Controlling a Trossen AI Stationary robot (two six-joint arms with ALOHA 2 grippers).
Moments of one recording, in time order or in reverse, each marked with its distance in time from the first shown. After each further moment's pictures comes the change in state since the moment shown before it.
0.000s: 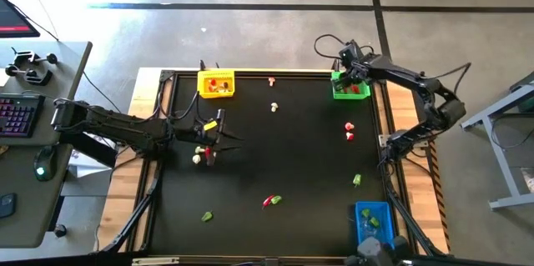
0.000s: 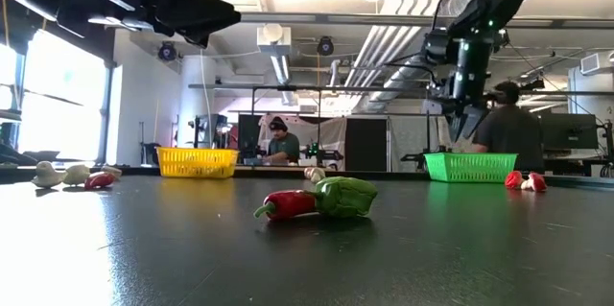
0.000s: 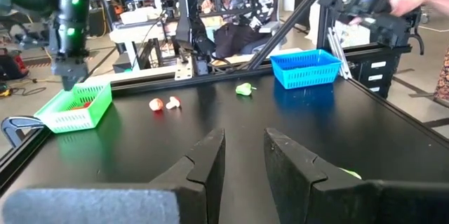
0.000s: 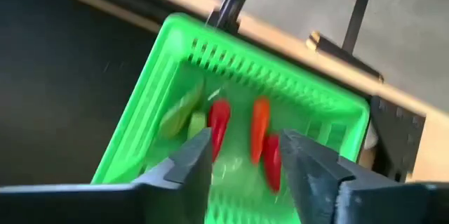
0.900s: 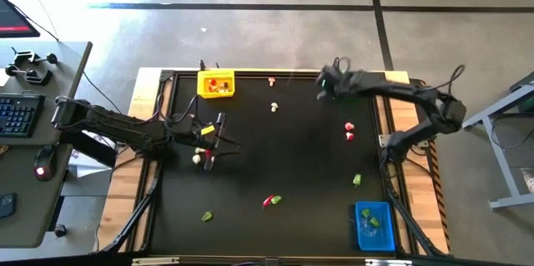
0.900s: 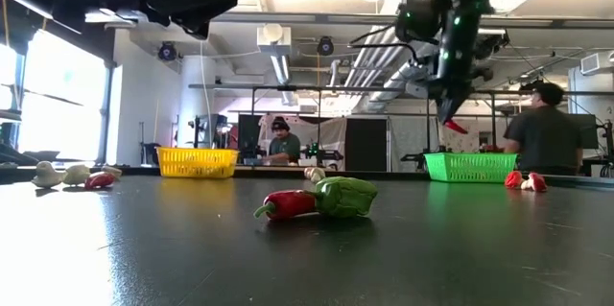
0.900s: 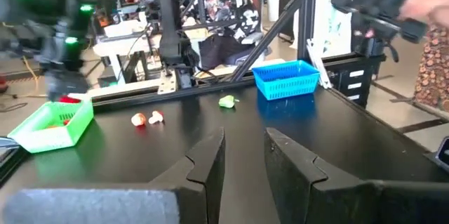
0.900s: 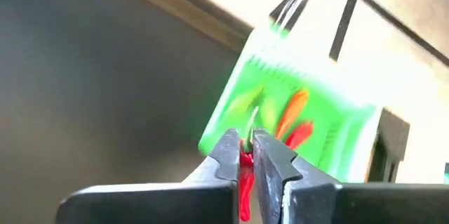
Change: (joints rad) left arm -0.052 0.000 0.000 0.038 0.008 -0.001; right arm 0.353 -0.029 0.042 -0.123 0.226 0.213
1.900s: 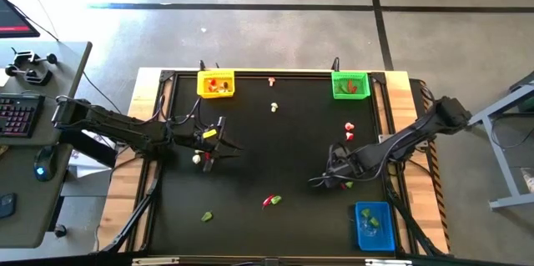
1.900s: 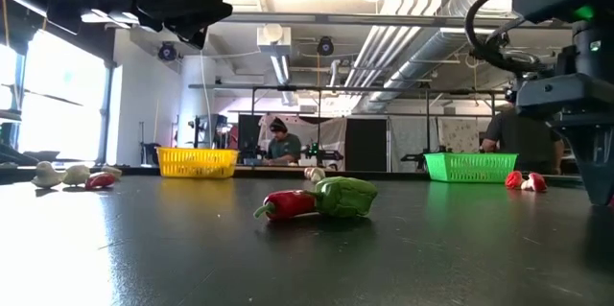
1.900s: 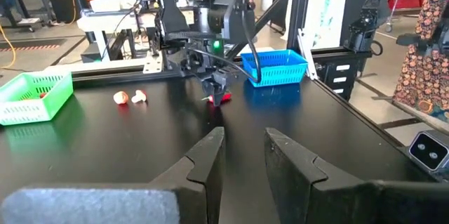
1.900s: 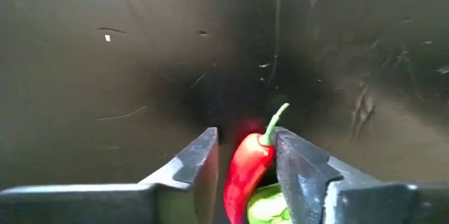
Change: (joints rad) left arm -0.030 0.000 -0.001 -0.058 0.000 -0.080; right arm 1.013 -0.002 -0.385 0.105 -0.480 1.240
